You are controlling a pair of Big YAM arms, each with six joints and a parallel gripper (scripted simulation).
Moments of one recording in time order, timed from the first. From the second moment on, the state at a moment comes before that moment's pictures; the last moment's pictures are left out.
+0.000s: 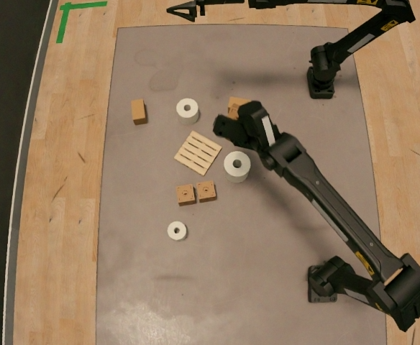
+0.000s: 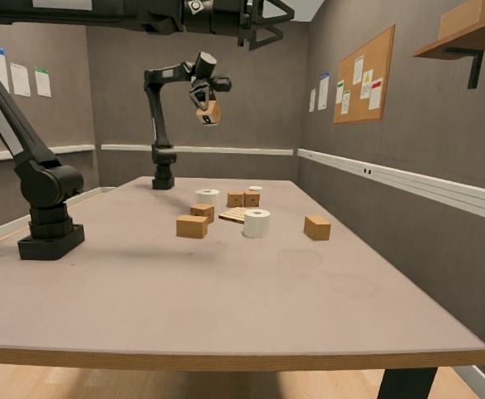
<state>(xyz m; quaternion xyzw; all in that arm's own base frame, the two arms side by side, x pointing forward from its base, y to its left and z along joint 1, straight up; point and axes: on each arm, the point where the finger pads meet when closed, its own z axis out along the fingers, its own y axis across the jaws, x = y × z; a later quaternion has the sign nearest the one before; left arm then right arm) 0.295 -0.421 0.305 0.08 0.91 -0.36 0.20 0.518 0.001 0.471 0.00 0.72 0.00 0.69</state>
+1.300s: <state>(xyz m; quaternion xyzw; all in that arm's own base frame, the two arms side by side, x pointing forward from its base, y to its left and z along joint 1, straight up) 0.298 -0.423 0.312 -0.13 0.81 -0.54 0.19 0.518 0.001 0.471 0.00 0.72 0.00 0.69</state>
